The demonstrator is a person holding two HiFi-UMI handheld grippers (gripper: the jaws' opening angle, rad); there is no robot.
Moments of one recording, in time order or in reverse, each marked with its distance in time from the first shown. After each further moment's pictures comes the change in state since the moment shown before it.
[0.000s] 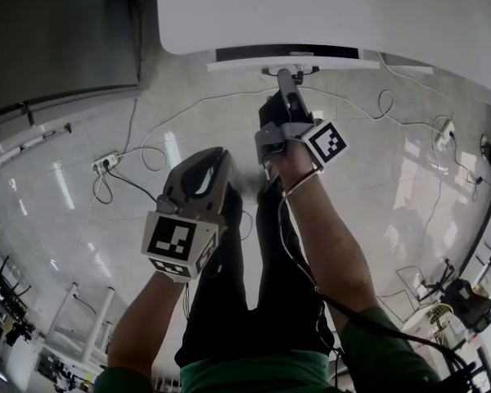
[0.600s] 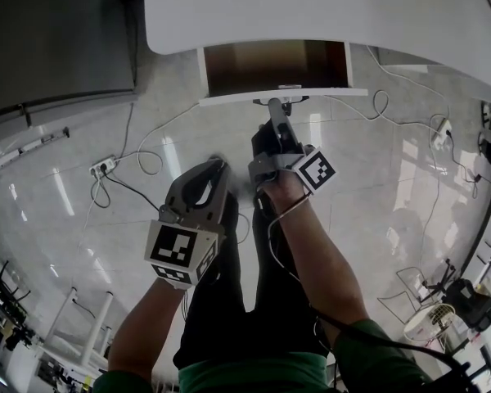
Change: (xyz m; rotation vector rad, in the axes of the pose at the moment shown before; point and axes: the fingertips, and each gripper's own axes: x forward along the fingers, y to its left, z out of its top) left arm -0.006 -0.024 -0.021 -0.009 0.025 -0.018; right arm -0.057 -0.010 -0.019 -0.007 0.028 0.003
